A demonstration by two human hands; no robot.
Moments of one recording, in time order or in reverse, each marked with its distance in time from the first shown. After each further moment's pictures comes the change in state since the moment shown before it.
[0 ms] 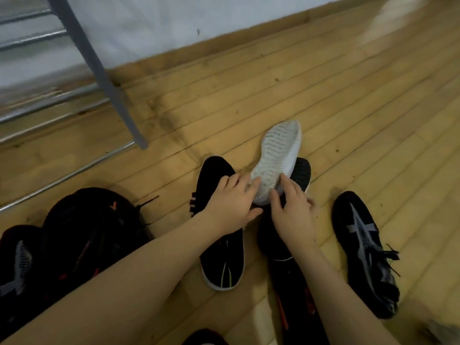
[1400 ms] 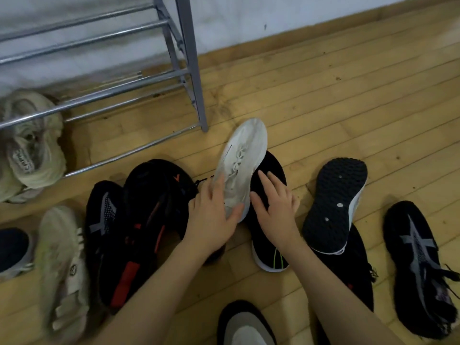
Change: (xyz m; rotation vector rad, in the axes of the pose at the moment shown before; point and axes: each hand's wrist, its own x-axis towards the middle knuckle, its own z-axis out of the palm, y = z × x) left_hand -0.133 -0.037 -0.007 -0.387 0.210 -0.651; right_hand -0.050 -0.085 0.049 0.201 -0.190 -0.320
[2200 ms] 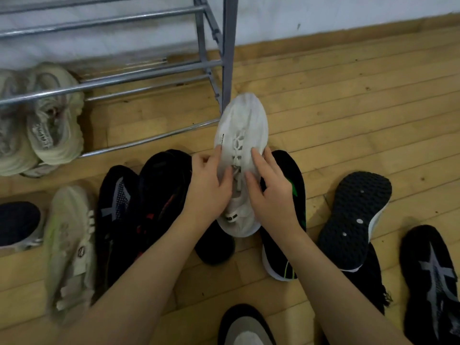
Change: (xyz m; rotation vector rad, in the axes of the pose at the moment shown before) left_hand 0.031 -0.010 -0.038 -0.409 0.286 -0.069; right_hand 0.031 -0.058 0.003 0.227 0.088 -0.333
